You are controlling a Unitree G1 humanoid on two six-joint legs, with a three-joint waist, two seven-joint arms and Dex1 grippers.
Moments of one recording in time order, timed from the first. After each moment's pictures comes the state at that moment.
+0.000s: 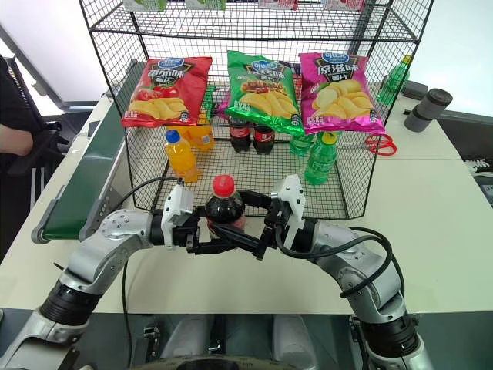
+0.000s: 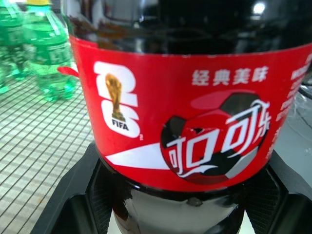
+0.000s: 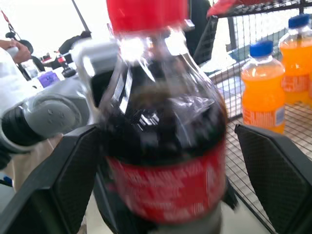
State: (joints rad) left arm -0.28 0.52 -0.23 -0.23 -0.47 0.35 -1.06; right arm -0.14 -0.42 0.13 -0.56 0.71 0.62 0.68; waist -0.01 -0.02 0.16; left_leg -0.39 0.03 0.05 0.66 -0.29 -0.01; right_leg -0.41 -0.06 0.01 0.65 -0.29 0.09
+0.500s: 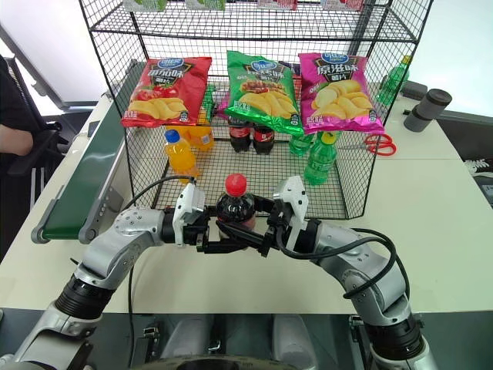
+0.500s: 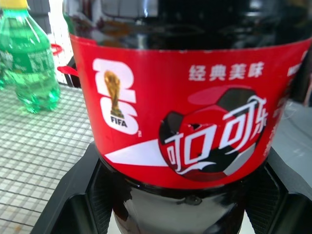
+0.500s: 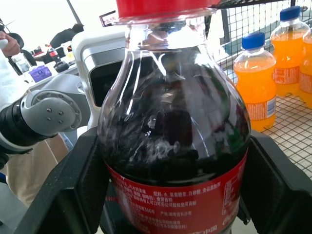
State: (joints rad) left arm -0.30 0.48 -0.25 -0.22 -0.48 0.42 -1.07; right arm -0.13 -0.43 0.12 -0.56 0.70 0.63 0.66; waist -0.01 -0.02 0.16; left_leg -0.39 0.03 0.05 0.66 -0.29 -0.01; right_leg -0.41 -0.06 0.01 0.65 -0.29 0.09
